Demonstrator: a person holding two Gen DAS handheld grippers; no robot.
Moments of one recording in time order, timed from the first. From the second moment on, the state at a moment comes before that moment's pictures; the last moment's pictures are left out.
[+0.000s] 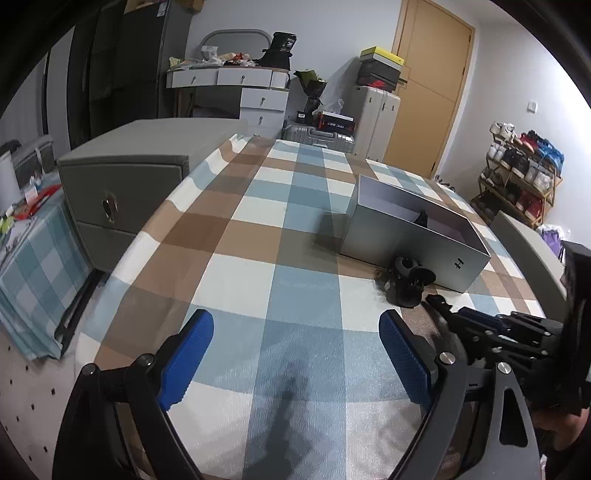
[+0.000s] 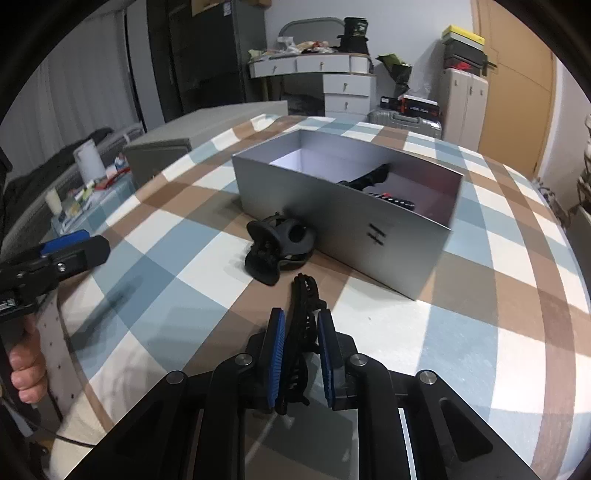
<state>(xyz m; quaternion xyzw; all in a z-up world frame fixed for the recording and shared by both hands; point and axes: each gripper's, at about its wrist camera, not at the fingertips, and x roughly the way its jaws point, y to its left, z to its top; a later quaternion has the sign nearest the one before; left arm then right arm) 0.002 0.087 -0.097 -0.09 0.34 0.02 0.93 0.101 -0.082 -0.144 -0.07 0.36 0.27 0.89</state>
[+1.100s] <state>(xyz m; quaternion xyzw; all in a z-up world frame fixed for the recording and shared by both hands) 0.053 0.040 -0.097 -0.05 0.39 -0.01 0.92 0.110 -0.118 -0.151 -0.01 0.39 0.30 0.87</state>
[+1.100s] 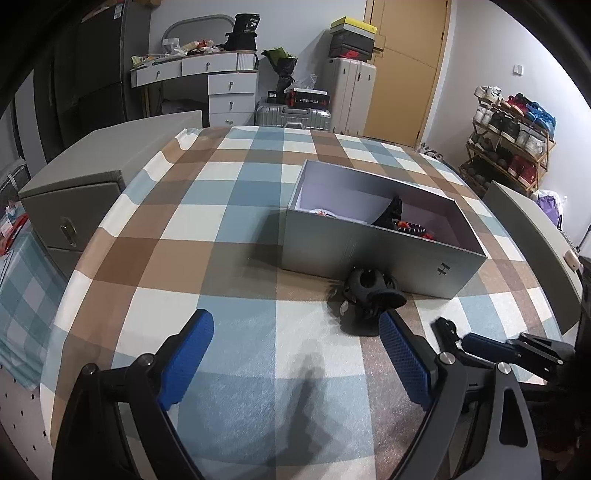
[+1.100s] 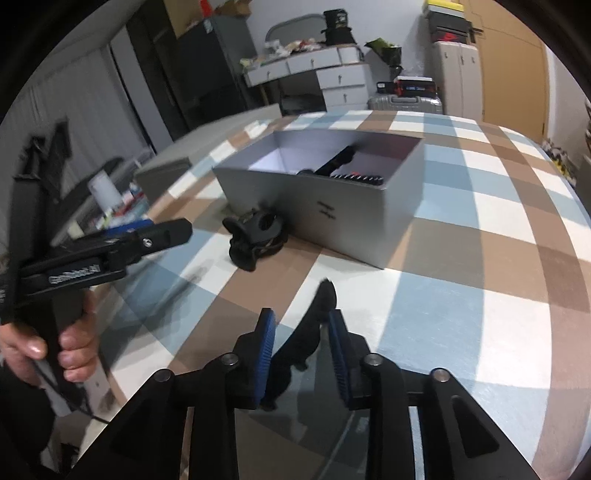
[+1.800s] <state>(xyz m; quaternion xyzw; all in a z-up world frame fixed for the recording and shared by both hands) 0.094 0.007 -0.105 -0.04 0.43 -0.10 0.90 0.101 -0.161 -0.131 0.01 0.34 0.27 0.90</state>
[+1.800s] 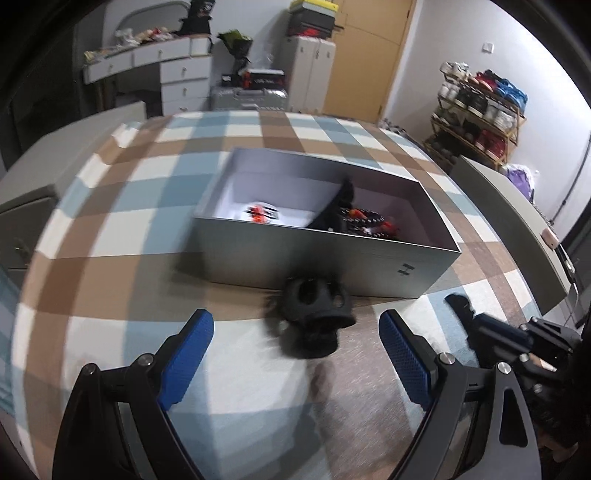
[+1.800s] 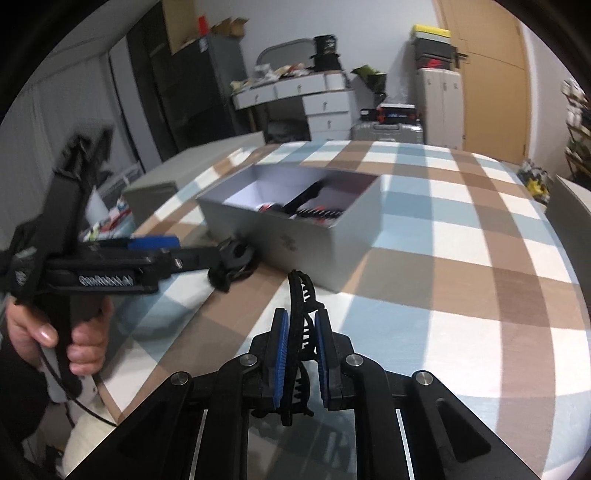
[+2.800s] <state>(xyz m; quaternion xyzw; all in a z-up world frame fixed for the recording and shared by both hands) 0.062 0.008 -0.087 -0.02 0.41 -0.12 0.90 0.083 -0.179 -0.109 0.06 0.31 0.28 0.91</state>
